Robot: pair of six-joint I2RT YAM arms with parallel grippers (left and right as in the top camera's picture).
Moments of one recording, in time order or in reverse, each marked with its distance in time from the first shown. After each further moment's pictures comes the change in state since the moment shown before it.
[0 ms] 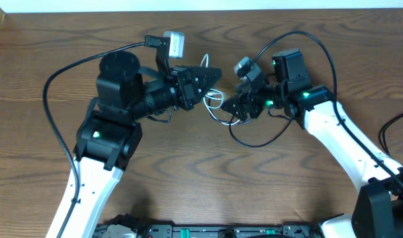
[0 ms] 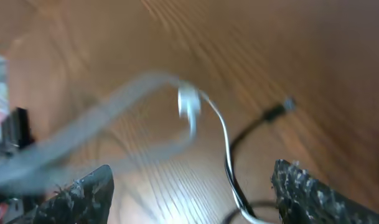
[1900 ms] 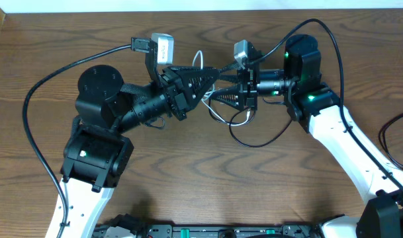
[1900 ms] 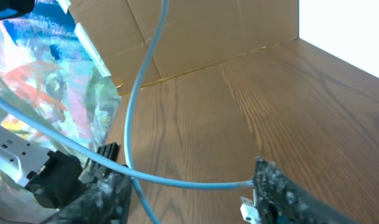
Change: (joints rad) left arm 0.000 -0.094 0.000 0.060 0.008 -0.001; right arm 0.004 -0.056 0.000 0.469 -0.449 0.157
